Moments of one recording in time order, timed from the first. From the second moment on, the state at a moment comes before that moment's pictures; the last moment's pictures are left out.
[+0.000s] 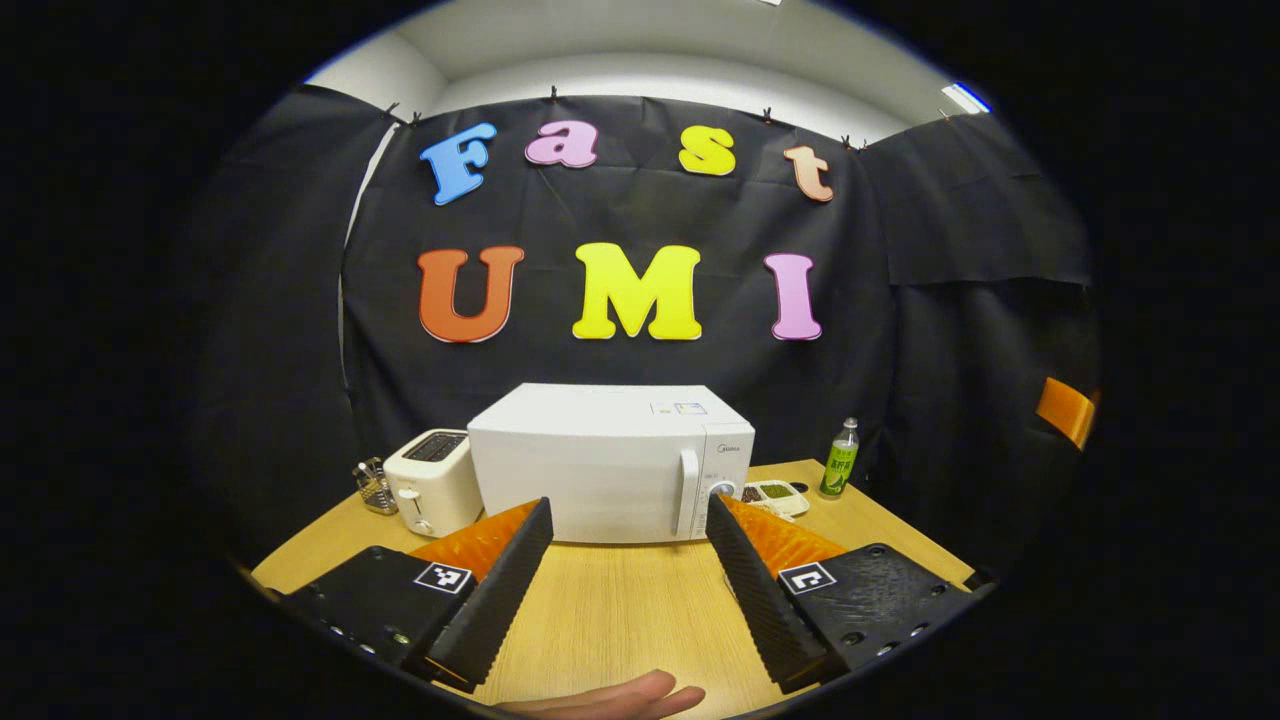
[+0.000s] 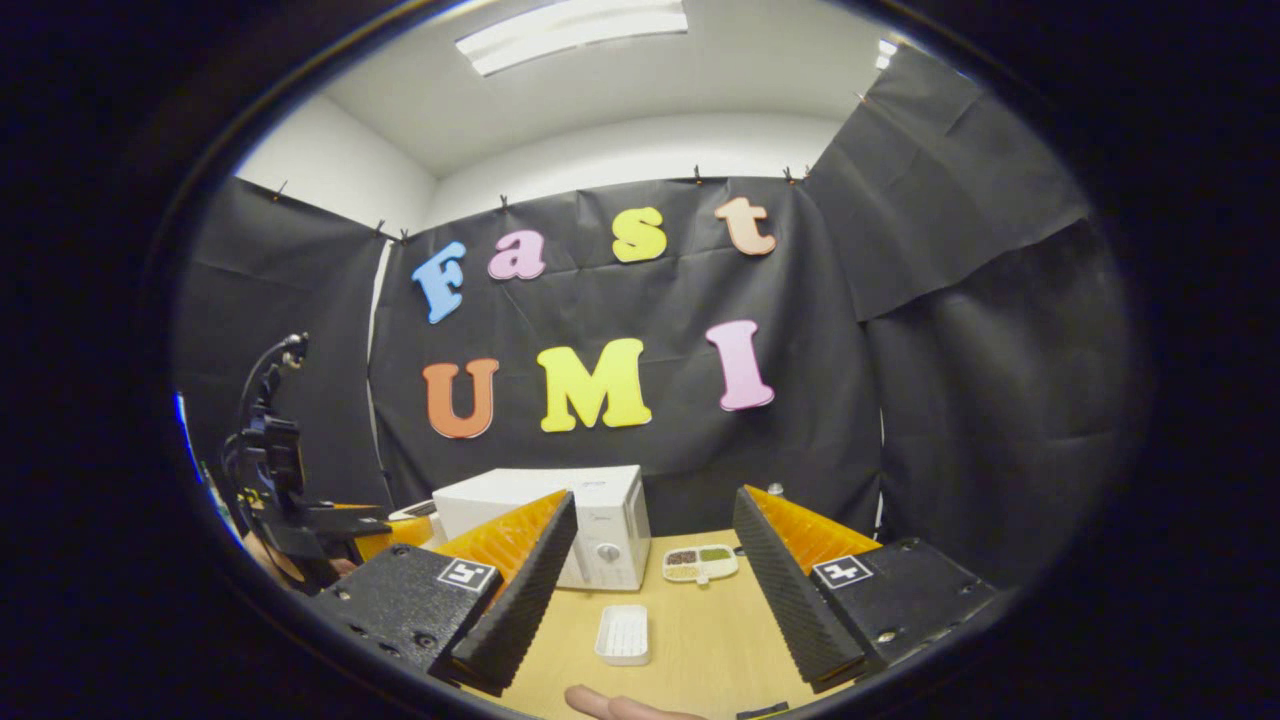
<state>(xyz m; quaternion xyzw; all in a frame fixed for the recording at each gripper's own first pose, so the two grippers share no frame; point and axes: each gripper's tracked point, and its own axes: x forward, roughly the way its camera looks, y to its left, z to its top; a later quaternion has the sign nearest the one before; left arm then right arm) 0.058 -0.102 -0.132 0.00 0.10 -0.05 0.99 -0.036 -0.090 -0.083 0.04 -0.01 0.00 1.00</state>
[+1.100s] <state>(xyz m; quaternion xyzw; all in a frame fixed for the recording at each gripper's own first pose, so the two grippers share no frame) -0.020 -0.093 -0.063 0.01 0.02 -0.01 1.00 -0.033 -0.057 -0.077 0.00 0.00 0.00 1.00</state>
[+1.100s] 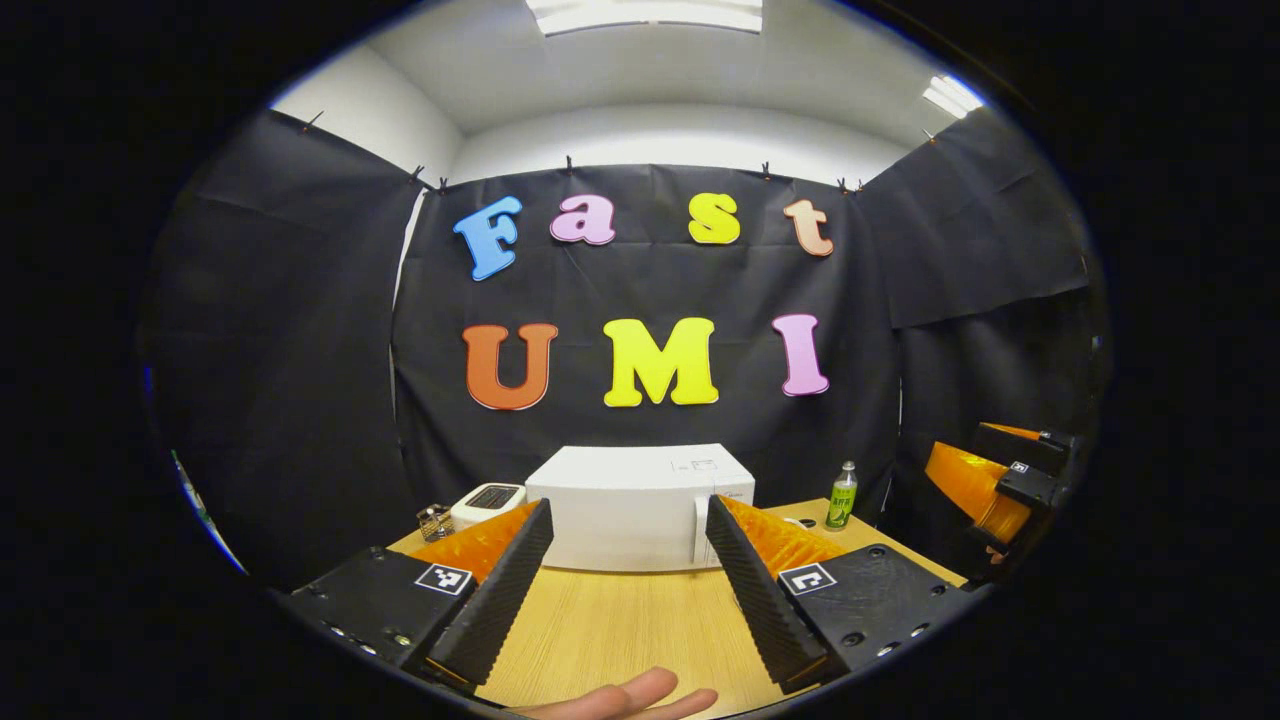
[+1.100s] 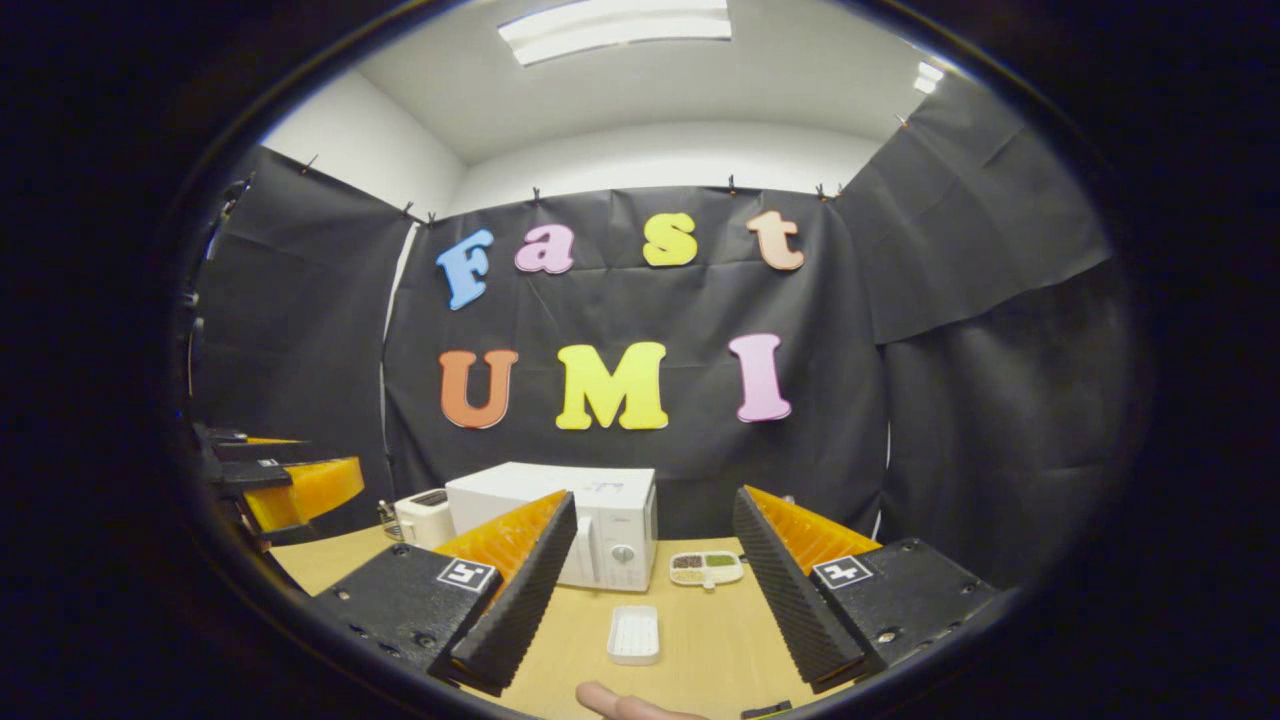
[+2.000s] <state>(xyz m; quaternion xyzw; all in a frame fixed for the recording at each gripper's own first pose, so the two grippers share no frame) 0.000 -0.057 -0.083 -0.03 0.03 0.01 1.00 -0.030 -0.069 -0.094 0.00 0.01 0.00 1.00</state>
